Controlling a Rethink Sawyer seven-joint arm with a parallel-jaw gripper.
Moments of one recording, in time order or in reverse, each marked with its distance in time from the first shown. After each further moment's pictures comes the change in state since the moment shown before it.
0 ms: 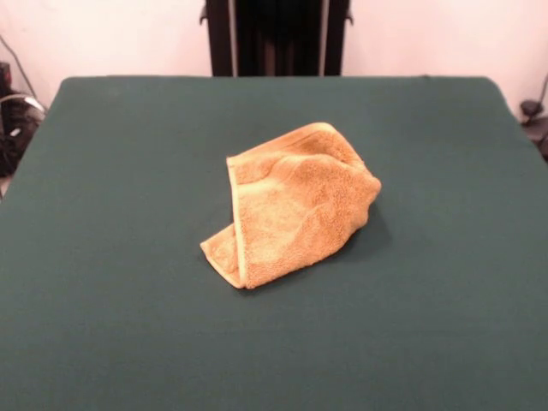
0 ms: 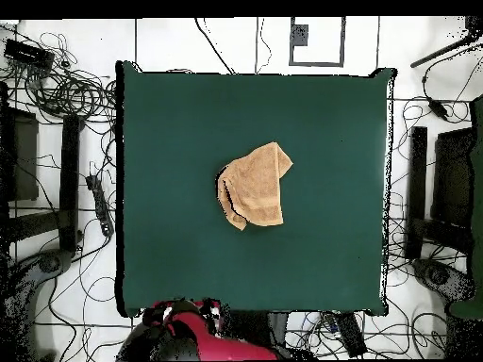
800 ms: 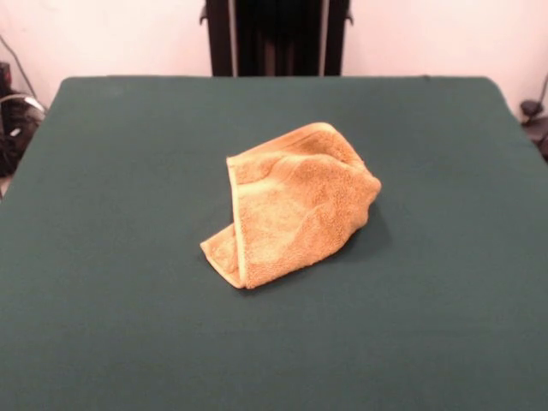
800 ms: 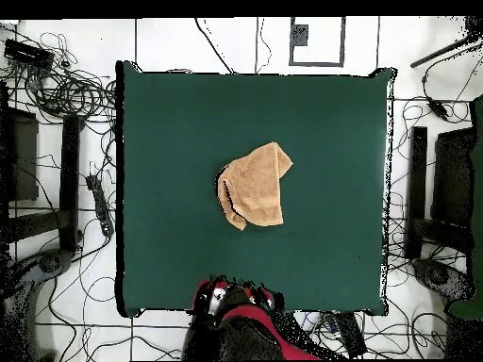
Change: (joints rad) arm -0.238 -0.081 0.056 0.008 0.084 -0.031 -0.017
